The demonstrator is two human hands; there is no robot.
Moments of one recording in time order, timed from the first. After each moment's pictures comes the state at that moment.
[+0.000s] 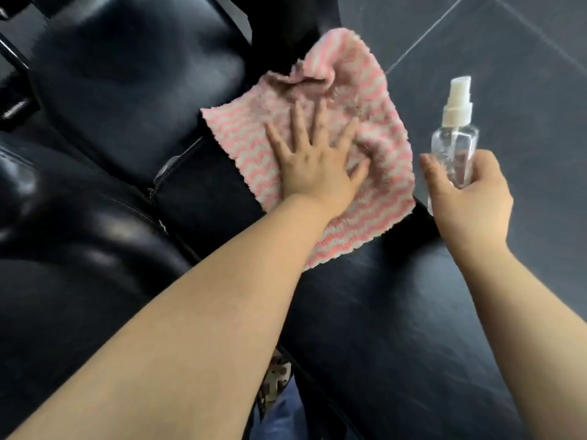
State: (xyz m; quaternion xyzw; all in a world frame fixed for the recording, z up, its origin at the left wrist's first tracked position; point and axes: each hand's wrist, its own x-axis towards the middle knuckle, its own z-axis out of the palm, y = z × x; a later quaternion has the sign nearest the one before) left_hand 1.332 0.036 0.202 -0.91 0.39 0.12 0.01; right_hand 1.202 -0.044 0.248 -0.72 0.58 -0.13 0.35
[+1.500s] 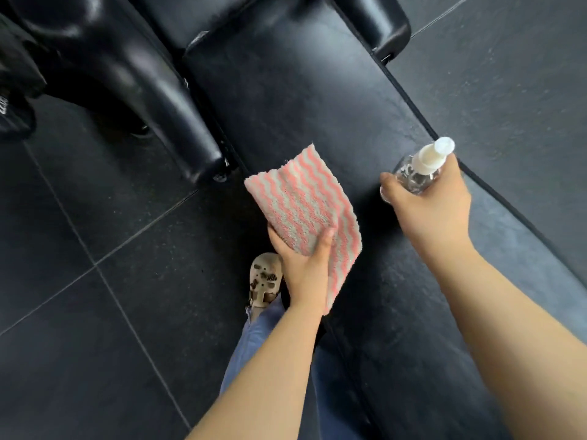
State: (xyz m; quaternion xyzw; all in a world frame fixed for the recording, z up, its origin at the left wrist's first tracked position) left_hand 1.053 0.161 0.208 -0.76 -0.24 0.27 -0.54; right_hand 1.063 0.017 0.270 -0.76 0.46 -0.03 0.46
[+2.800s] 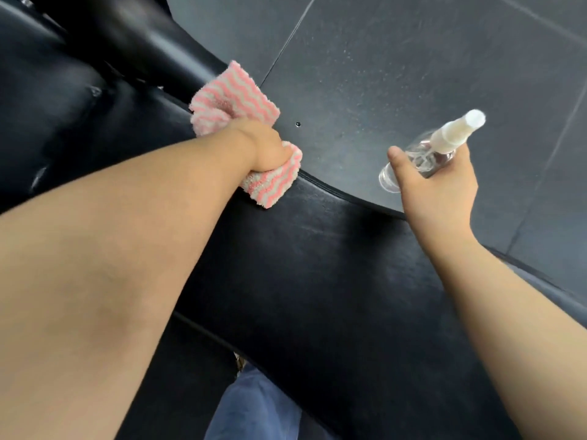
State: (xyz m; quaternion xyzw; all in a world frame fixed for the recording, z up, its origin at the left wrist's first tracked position) left_hand 1.264 -0.050 0.233 -0.79 0.49 0.32 0.20; right_hand 1.052 -0.088 0.270 -0.64 0.63 -0.22 0.39
